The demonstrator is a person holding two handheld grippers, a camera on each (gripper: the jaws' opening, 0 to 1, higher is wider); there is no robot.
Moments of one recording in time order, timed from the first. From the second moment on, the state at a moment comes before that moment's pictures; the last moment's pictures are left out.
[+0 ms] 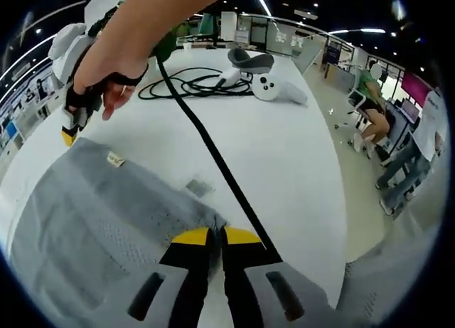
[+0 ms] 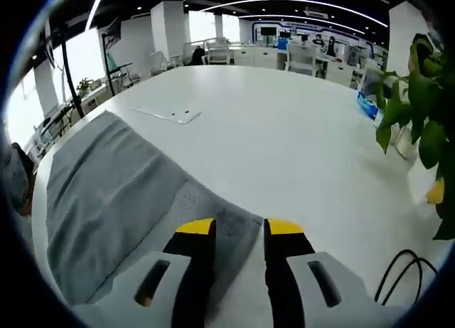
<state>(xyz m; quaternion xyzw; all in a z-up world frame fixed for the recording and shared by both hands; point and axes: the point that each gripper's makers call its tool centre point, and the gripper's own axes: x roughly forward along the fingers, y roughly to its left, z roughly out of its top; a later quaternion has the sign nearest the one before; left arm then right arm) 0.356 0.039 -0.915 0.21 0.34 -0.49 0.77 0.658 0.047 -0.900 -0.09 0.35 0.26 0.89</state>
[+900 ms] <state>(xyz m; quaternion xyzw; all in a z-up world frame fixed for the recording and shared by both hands) 0.368 0.028 -0.884 0.12 0.34 -0.47 0.81 0.676 0.042 -0.906 -0.14 0.36 0.26 0.88</state>
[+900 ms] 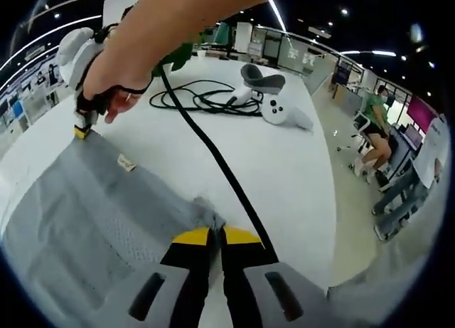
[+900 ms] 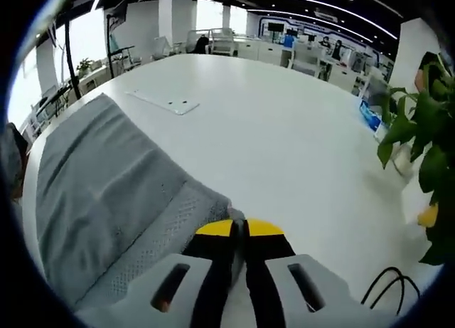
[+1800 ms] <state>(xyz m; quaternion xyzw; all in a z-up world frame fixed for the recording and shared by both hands) 0.388 0.024 -0.776 0.01 0.24 -0.45 0.86 0.677 0.024 -0.797 -0.10 0.29 0.24 0.92</state>
